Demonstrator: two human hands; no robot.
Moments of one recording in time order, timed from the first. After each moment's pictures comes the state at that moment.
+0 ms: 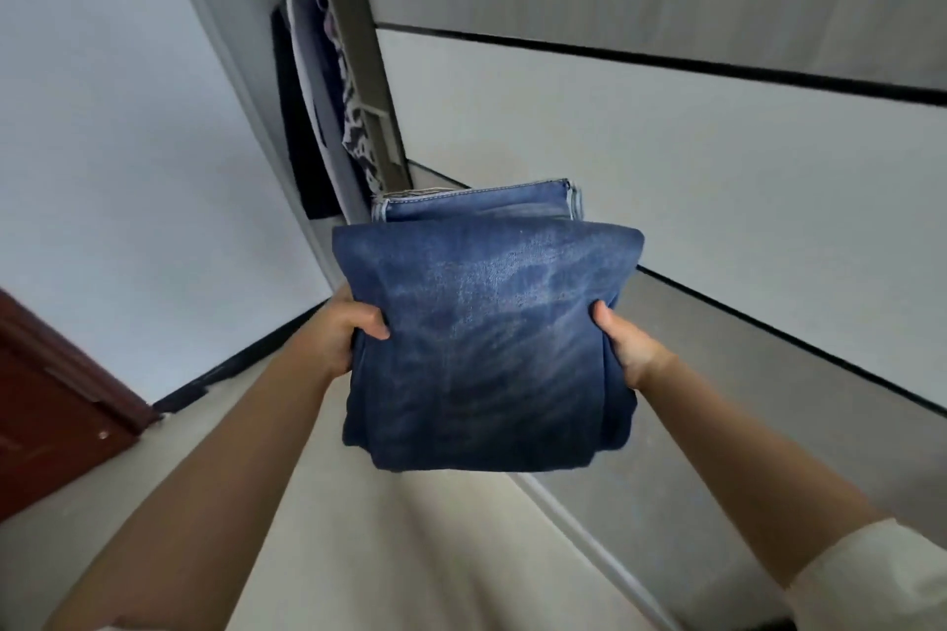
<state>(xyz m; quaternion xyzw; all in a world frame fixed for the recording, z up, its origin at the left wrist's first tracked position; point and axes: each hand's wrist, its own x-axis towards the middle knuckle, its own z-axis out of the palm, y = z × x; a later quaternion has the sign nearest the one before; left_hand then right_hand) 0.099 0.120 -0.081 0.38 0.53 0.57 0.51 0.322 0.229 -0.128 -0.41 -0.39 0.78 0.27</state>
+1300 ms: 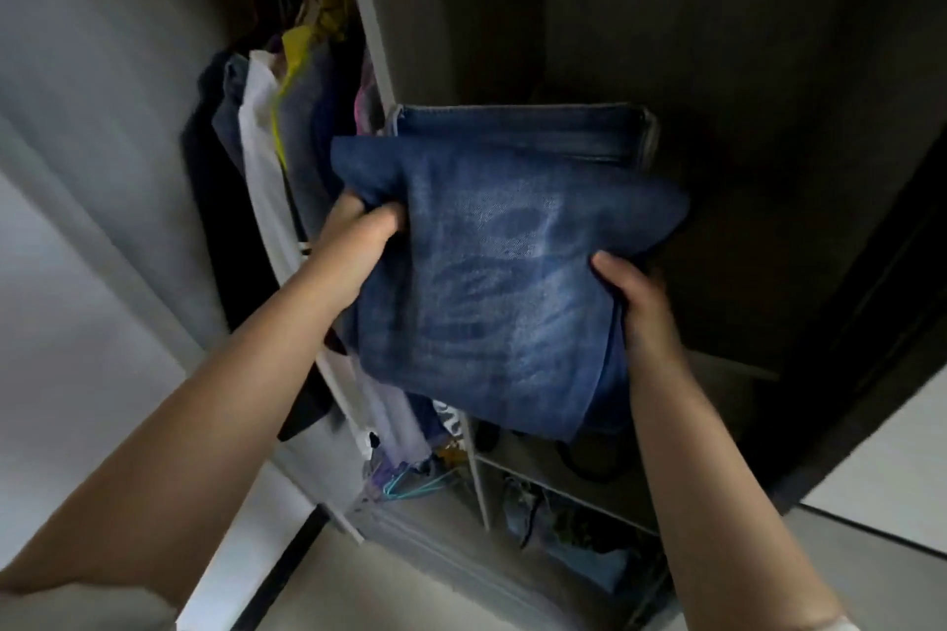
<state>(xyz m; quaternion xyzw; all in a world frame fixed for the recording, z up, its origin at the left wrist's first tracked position) -0.421 0.608 -0.018 0.52 0.53 0.57 0.36 -0.216 0.590 -0.080 -0.31 -0.32 0.64 0.63</state>
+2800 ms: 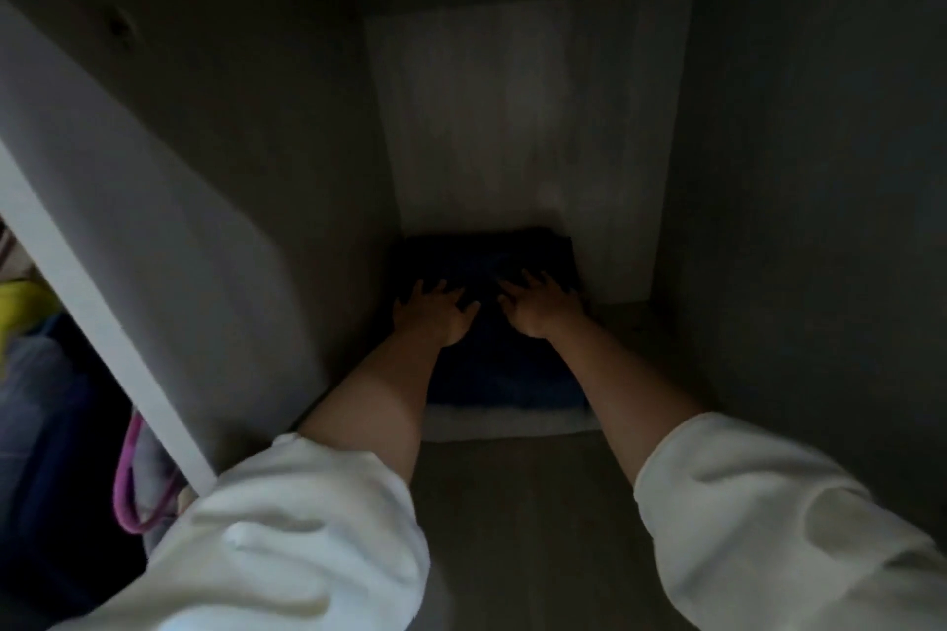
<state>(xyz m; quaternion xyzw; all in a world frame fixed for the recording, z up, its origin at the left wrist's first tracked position) -0.283 0.931 -0.016 0.82 0.57 -0.07 0.05 -0.148 0.896 -0.029 -0.78 -0.62 0.10 0.02</state>
